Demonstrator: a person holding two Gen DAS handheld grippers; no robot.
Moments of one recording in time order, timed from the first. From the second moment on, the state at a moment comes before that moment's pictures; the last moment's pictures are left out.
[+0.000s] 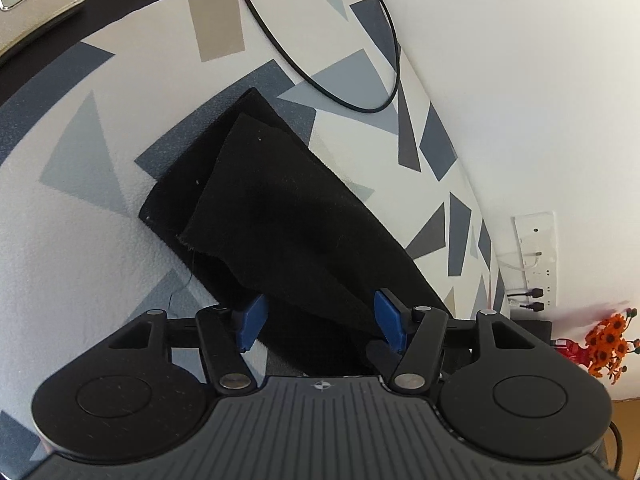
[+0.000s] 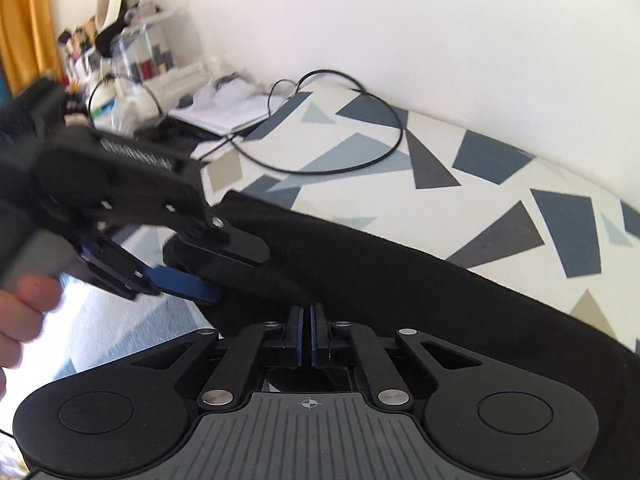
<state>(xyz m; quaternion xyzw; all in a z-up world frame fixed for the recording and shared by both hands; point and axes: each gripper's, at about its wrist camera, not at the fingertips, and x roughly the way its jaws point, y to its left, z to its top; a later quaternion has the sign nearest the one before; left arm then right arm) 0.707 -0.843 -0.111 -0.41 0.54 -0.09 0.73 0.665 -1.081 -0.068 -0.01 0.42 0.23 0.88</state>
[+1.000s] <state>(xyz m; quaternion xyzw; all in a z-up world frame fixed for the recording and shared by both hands) 0.659 -0.871 -0.108 -0.09 0.40 -0.09 0.91 0.792 -0.957 -0.073 -0.15 0.46 0.37 0.79</state>
